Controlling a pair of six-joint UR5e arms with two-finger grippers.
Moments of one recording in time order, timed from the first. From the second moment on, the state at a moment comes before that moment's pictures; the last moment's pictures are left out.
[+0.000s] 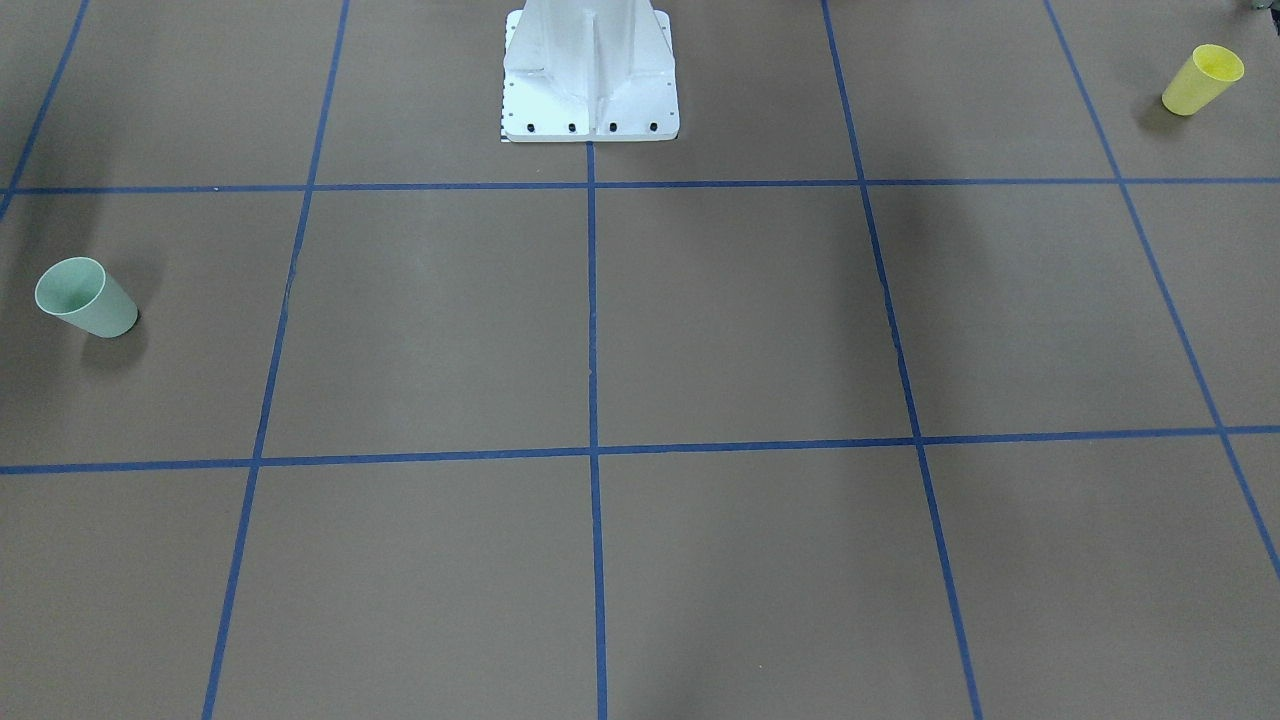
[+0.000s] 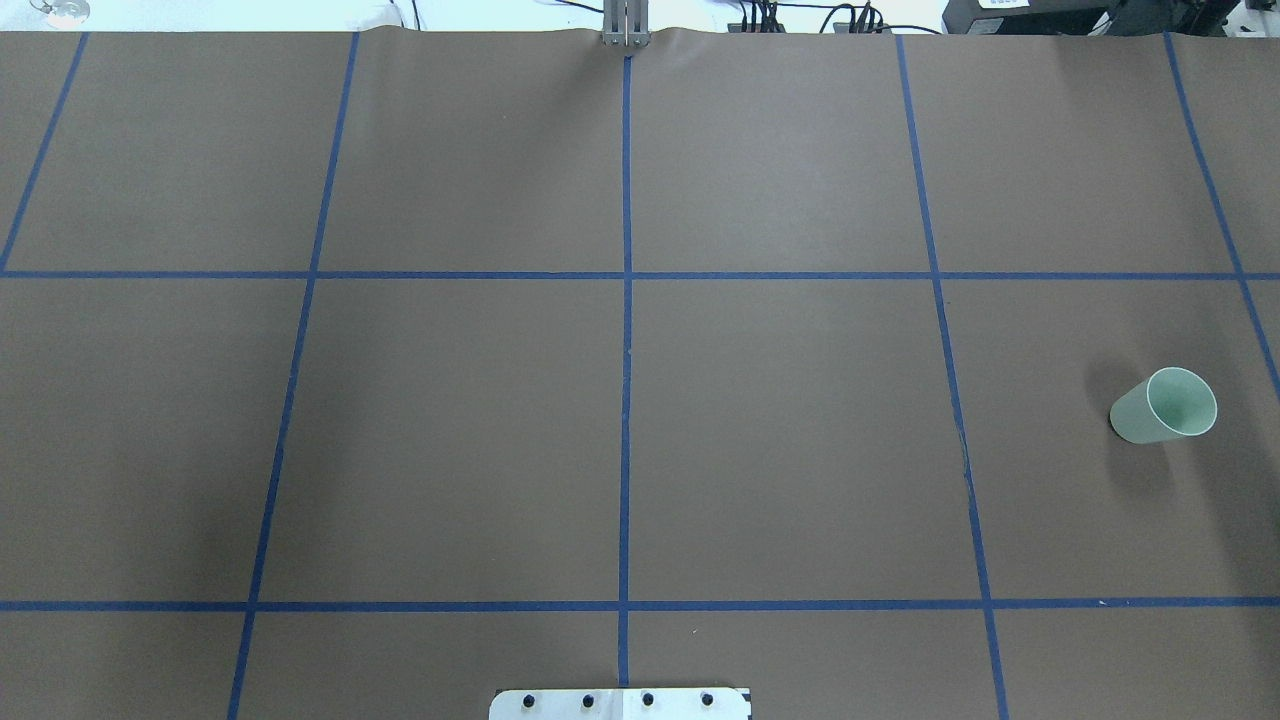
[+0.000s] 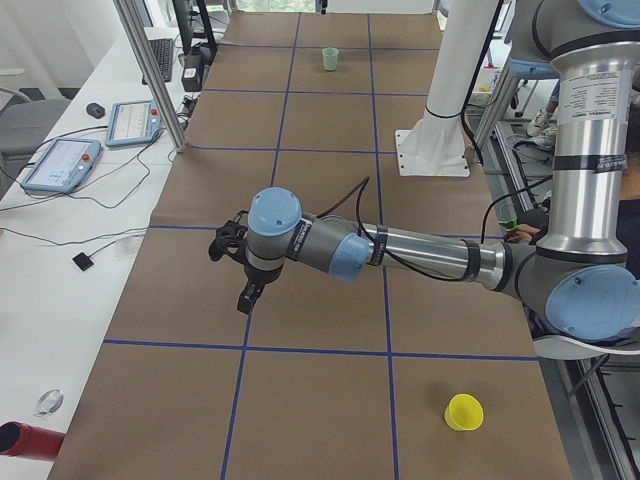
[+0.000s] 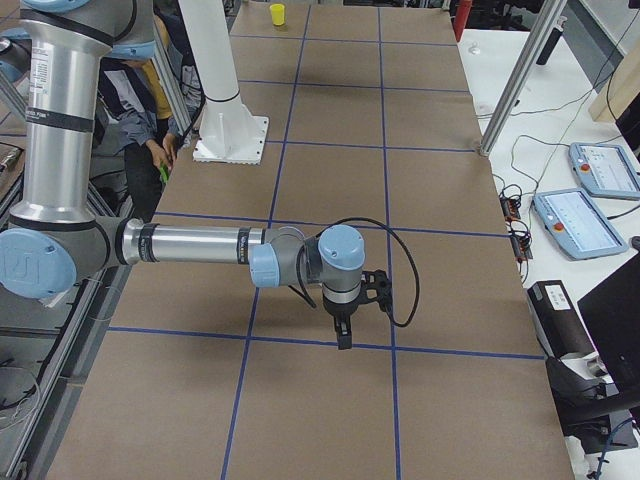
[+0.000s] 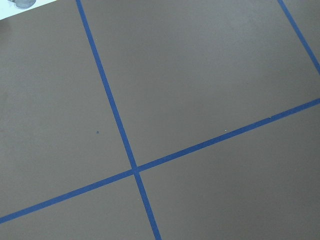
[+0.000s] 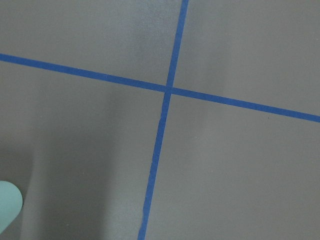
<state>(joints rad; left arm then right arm) -1.57 -1.54 -1.80 -1.81 -2.22 -0.09 1.50 -1.74 1.73 -1.44 2.26 -0.01</state>
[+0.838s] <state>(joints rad) -1.52 -1.42 -1.99 -1.78 -1.72 -0.71 1.50 -1.77 1.72 -1.44 2.28 -0.01</state>
